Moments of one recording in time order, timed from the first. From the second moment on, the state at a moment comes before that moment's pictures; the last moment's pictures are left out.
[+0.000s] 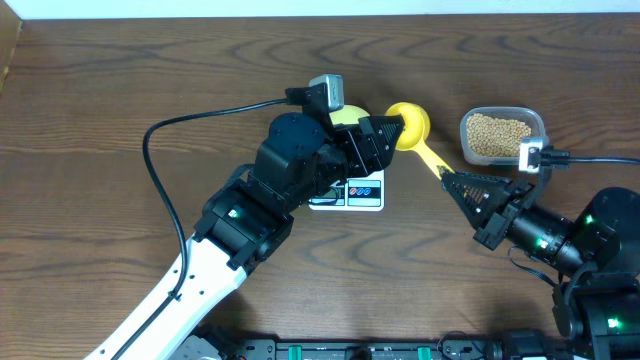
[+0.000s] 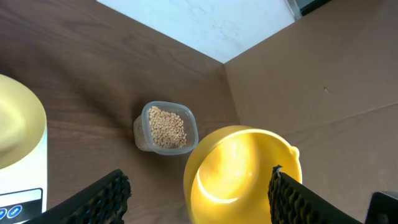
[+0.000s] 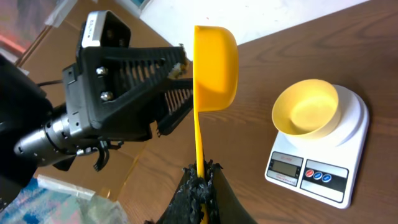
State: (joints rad) left arm -0.66 1.23 1.13 -0.23 0.19 -0.90; right arm 0.07 0.69 0.83 -0.41 -0.81 0.59
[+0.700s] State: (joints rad) left arm -0.66 1.23 1.13 -0.24 0.19 -0.90; right arm 0.15 0.69 0.83 -0.38 -0.79 0.54
